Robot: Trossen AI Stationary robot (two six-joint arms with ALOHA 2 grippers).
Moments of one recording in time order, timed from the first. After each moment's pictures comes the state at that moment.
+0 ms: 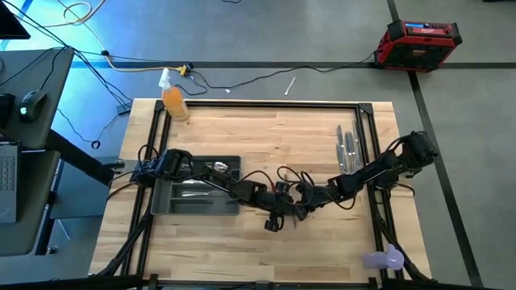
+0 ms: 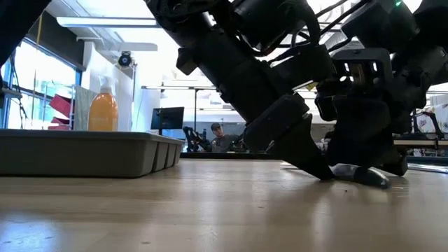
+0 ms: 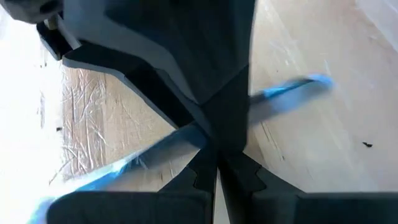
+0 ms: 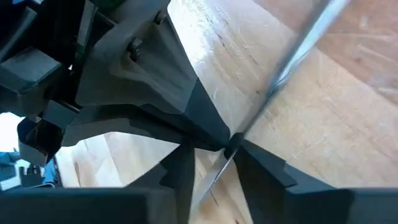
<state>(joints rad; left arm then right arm) -0.23 2.27 1.51 -0.04 -0.12 0.18 0.29 1.68 0.49 0.33 0.03 1.16</state>
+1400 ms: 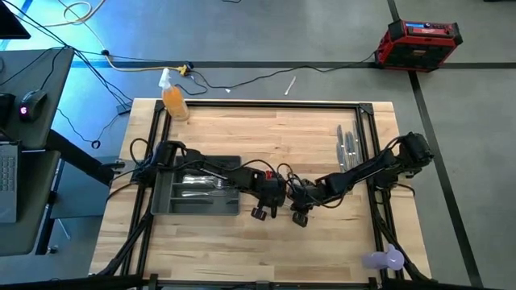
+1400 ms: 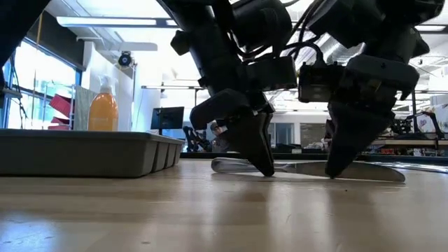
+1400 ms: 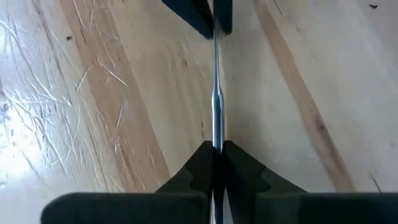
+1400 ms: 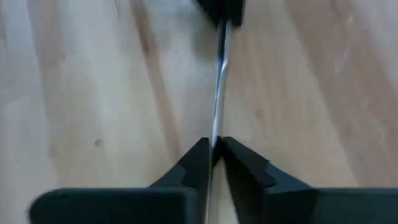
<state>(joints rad) -0.14 2.19 1.52 -0.45 -0.05 0.30 0.30 1.68 0.75 -0.13 -0.01 0.65</state>
